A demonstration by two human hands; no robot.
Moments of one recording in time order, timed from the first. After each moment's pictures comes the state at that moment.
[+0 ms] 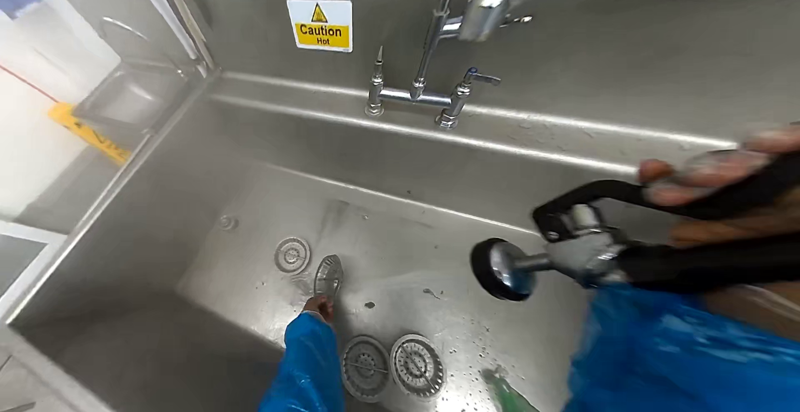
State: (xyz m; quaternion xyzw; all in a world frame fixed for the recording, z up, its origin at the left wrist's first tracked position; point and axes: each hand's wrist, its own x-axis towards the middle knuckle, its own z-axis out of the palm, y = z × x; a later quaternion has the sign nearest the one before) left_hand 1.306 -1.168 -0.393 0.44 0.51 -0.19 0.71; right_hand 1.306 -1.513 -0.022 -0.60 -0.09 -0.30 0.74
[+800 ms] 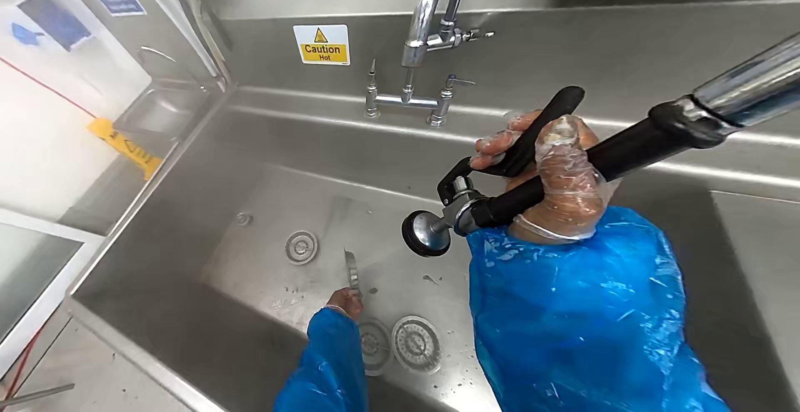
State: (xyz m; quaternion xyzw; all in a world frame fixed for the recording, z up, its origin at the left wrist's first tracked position) left_hand 1.268 -1.216 -0.339 0.30 0.47 -0.25 0.79; right_hand 1.322 -1.433 -0.009 -0.56 -0.10 -0.36 0.74
